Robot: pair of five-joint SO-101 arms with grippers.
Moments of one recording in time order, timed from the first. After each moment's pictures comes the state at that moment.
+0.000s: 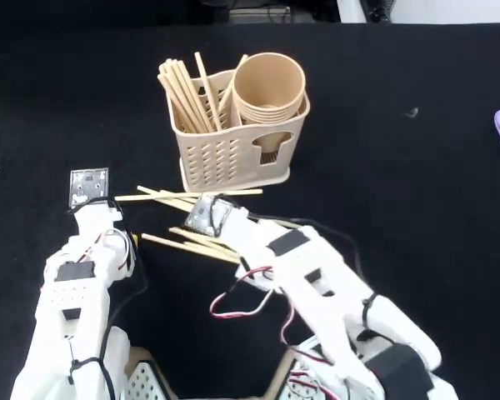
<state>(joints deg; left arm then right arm) -13.3 -49.3 81.4 31.2 -4.9 -28.5 -24.4 65.3 42.2 34.5</state>
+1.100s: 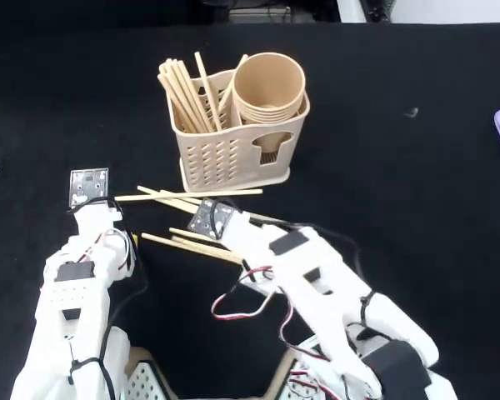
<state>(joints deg) -13.3 -49.3 81.4 31.2 -4.9 -27.9 -22.5 65.9 43.6 34.5</state>
